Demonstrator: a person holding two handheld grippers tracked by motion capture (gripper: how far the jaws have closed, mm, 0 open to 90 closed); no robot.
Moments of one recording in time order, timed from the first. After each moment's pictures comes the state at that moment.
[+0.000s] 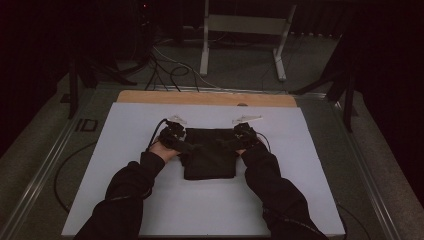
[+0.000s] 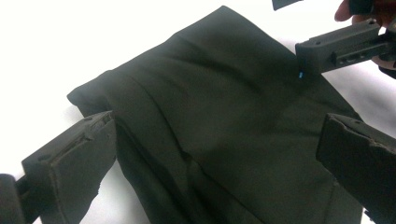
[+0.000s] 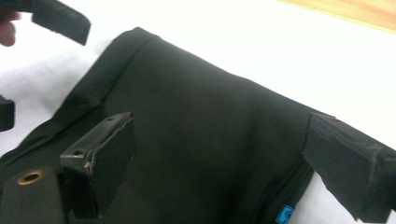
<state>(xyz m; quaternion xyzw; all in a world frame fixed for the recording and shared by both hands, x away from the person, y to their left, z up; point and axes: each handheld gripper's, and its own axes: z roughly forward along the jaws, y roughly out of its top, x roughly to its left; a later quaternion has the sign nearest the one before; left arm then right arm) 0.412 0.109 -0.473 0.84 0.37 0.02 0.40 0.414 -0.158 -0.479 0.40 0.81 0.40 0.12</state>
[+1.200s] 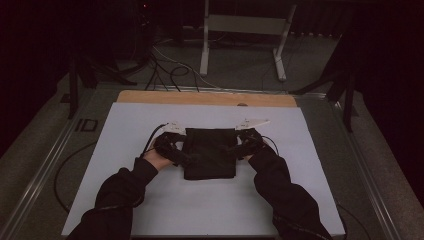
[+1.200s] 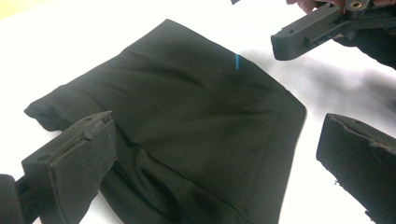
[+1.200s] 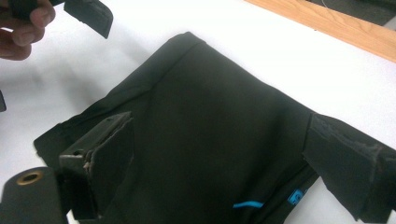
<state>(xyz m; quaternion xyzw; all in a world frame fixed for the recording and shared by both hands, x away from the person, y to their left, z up) 0.373 0.116 -0.458 0.85 0.29 0.02 0.44 0.386 -0.170 -0.459 0.33 0.83 0.43 0.12</state>
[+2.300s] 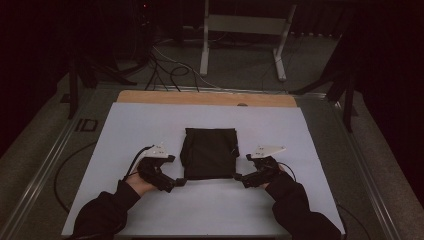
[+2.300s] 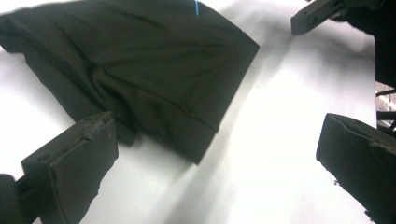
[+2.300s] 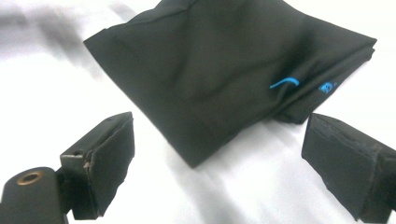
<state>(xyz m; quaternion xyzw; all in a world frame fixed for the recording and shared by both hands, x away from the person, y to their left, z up) 0.310 0.153 -0.474 0.85 0.27 0.01 0.44 0.319 -0.210 -0.483 0.31 0.85 0.42 0.10</state>
